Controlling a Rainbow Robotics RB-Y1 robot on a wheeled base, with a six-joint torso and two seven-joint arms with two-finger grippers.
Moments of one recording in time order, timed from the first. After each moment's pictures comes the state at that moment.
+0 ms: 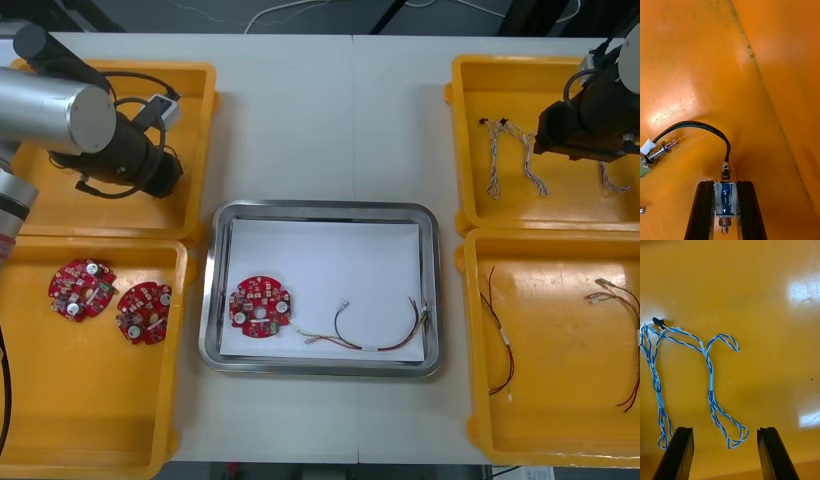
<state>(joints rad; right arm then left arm) -0.86 -0.75 0.18 -1.18 -0.69 1.41 1.19 -0.71 0.58 -0.15 -1.36 0.62 1.35 -1.76</state>
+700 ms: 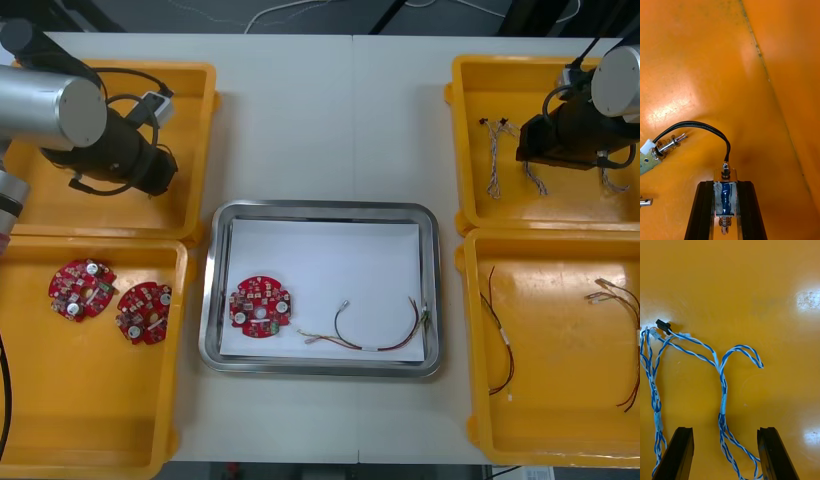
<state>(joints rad) -0.86 -0.69 0.19 -1.06 -0.68 1.27 1.29 -0.71 0.58 -0.12 -1.36 0.63 1.38 -1.76</state>
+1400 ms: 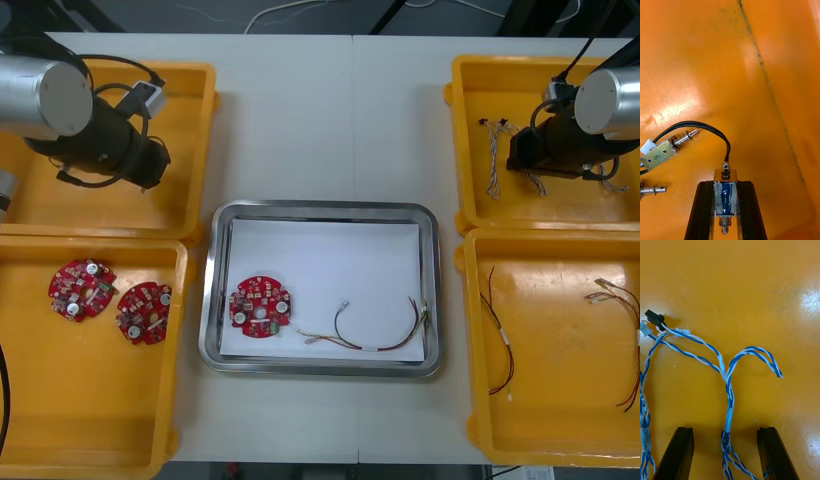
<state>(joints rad) -0.87 -0.65 0.22 -0.98 -0.67 1.16 1.35 -0.71 0.59 -0.07 -1.41 0.63 1.44 -1.76</state>
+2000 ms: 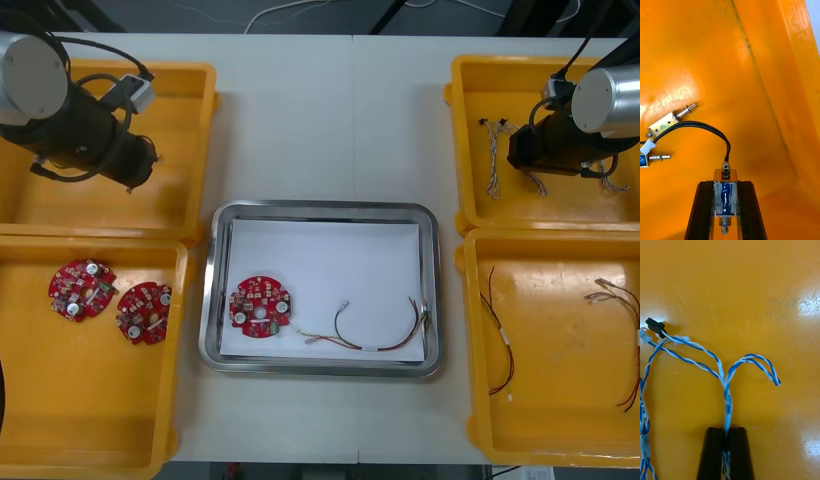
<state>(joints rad) -0.88 -0.65 0.23 -0.96 -0.66 1.15 1.35 -0.69 0.60 0.00 -1.53 0.64 1.61 -1.76</state>
